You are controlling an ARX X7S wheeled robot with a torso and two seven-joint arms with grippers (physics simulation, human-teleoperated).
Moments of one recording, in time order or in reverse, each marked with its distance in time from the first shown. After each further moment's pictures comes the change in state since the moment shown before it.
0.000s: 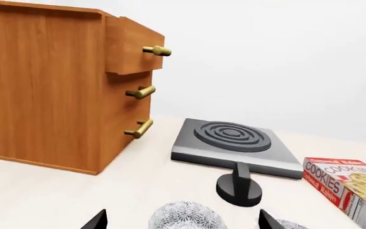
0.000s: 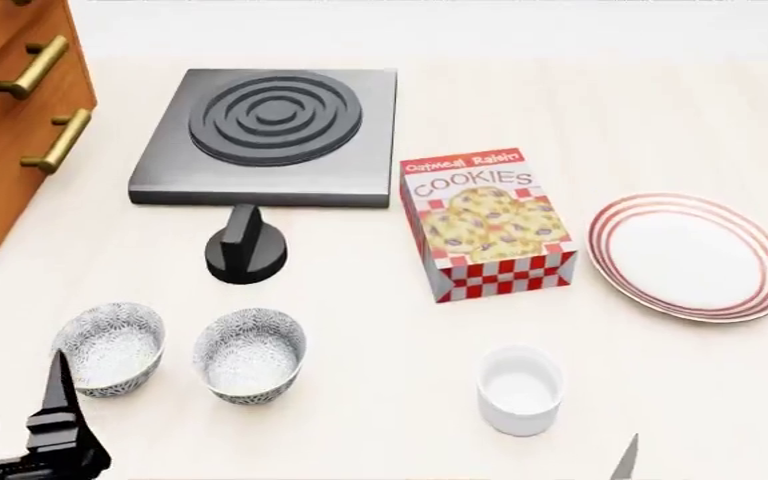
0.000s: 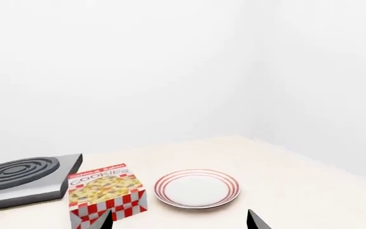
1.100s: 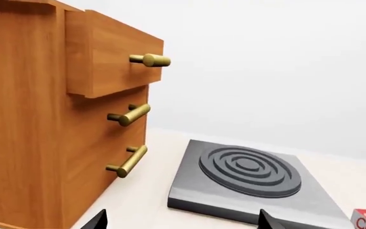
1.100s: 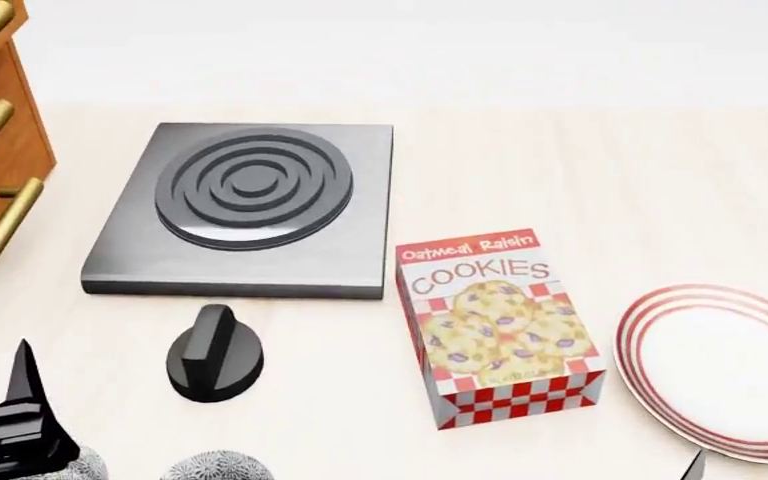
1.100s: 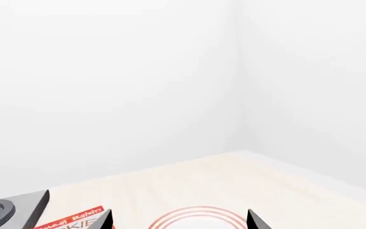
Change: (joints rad) left arm 0.009 -0.068 -0.007 0.070 -0.075 -0.041 -0.062; right arm -0.080 0.068 0.015 -0.089 0.071 -0.037 0.125
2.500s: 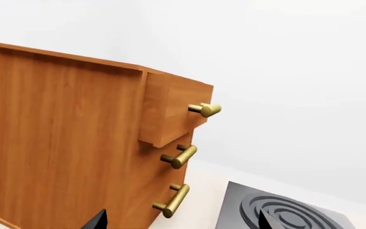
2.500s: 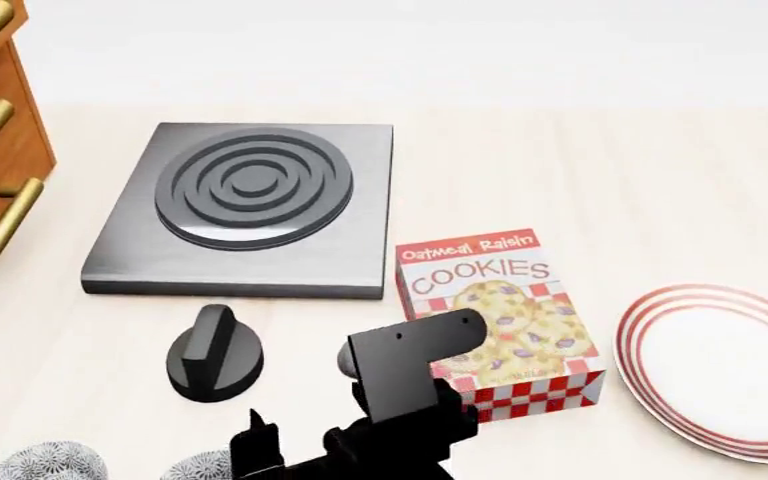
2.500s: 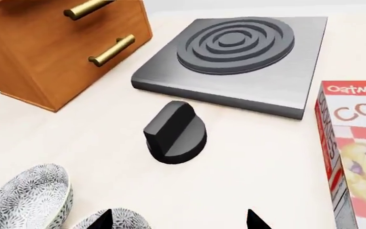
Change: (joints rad) left arm -0.009 -0.052 -0.120 0.113 -0.095 -0.022 -0.115; right arm 0.822 -0.030 -0.410 0.407 0.372 1.013 -0.296
